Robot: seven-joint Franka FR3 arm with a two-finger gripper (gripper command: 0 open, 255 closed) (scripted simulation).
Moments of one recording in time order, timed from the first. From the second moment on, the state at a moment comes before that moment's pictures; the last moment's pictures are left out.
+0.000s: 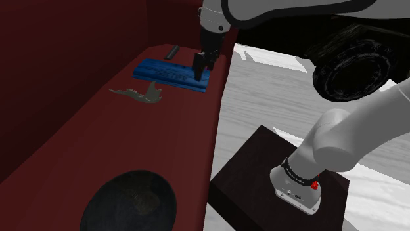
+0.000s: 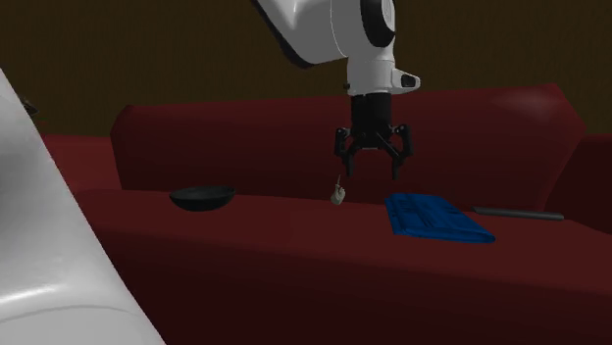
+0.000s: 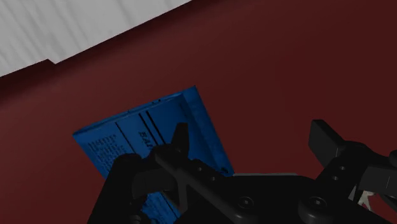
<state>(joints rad) 0.11 -0.31 0.17 -2.14 0.03 1.90 0.05</state>
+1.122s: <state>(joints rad) 0.23 0.22 0.29 -1.66 -0.07 2.04 0.04</state>
